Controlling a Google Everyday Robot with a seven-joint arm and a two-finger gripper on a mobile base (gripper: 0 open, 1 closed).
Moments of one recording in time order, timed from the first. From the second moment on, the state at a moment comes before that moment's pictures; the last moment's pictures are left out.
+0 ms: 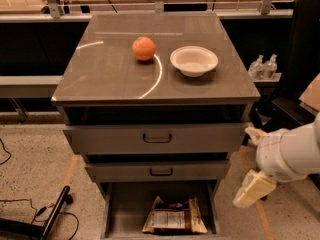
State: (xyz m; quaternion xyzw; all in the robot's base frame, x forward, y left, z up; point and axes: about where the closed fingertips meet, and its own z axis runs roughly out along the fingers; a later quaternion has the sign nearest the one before) arm 0.415 -0.209 0.764 -0.56 0.79 0.02 0.25
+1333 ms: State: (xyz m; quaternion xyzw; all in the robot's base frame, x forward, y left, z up) arm 0.395 -0.174 0.606 -0.57 0.79 -0.03 0.23
